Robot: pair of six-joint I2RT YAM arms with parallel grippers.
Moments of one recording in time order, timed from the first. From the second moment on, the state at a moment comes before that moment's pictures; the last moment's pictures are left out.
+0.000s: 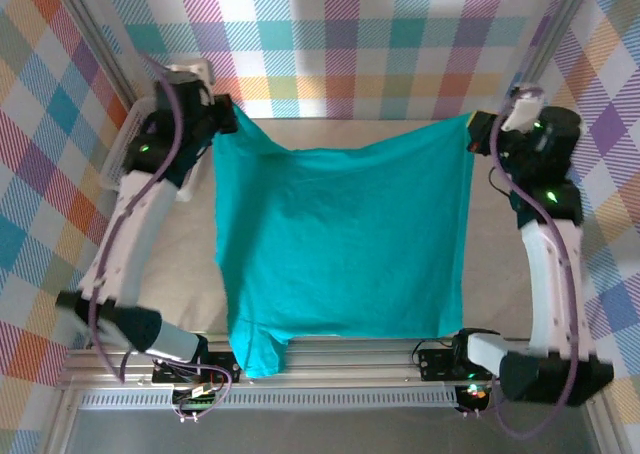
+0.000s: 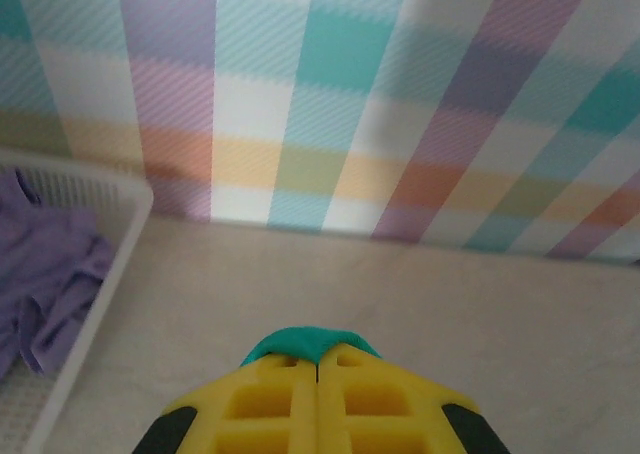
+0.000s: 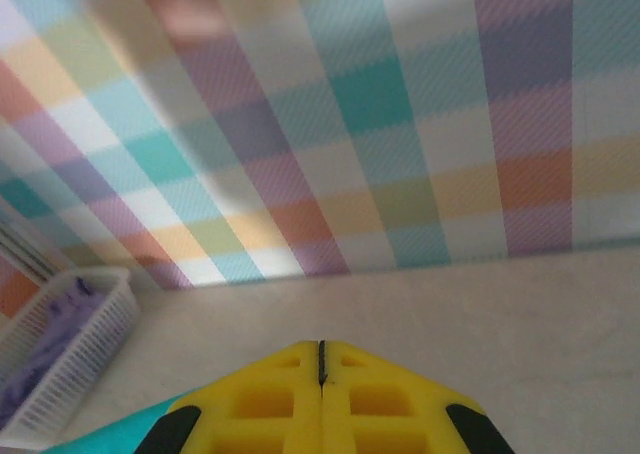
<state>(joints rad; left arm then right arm) -0.26 1.50 1.77 -0.68 -0.13 -0.29 -0.08 1.19 1.37 -0.42 -0.35 0.28</state>
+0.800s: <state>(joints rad) -0.22 1.65 1.34 -0.37 0.14 -0.50 0.02 1.63 1.34 -0.41 -0.28 0.23</state>
